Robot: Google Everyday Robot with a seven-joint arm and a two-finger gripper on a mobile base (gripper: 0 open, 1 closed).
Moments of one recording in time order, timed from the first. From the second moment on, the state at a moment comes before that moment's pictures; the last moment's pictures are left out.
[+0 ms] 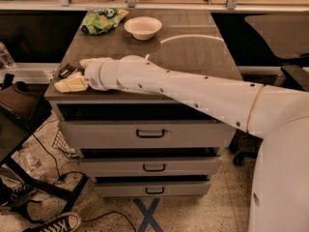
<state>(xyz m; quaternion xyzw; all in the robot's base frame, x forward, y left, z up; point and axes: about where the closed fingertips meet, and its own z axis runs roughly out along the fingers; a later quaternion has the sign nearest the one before) 0.687 0.234 0.828 -0.42 0.68 0.27 0.53</state>
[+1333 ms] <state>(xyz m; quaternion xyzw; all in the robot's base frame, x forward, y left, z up) 0.687 0.234 0.831 -0.42 0.68 0.27 0.53</state>
